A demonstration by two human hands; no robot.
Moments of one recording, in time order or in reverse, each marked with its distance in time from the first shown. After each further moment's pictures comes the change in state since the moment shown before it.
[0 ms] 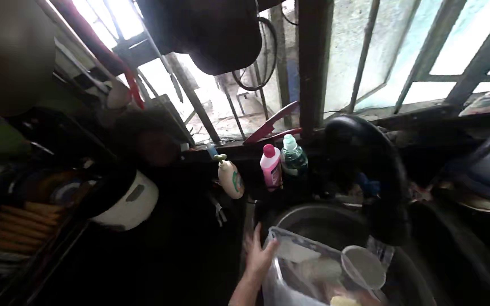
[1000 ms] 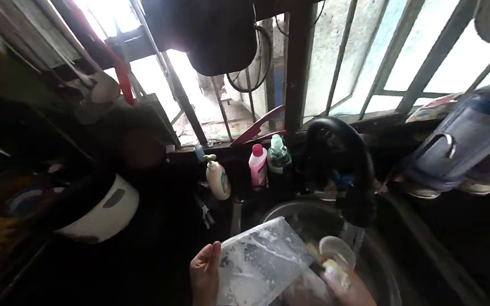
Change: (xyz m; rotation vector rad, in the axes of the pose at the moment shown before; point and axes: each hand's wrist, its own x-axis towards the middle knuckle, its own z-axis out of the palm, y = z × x) left_hand -0.069 0.032 -0.079 -0.415 0.436 0.356; right_hand 0.005 0.015 0.040 0.125 0.741 0.026
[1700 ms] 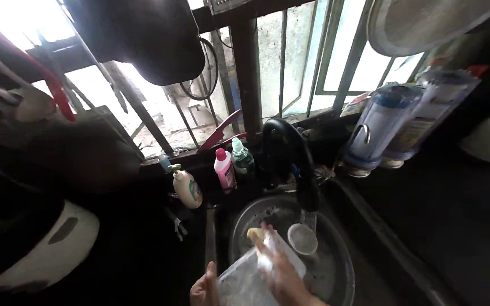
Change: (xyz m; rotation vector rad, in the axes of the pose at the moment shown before) left_hand -0.046 -0.027 0.029 0.076 -0.111 -0.124; right_hand 0.004 -0.065 0.057 -0.220 0.013 -0.284
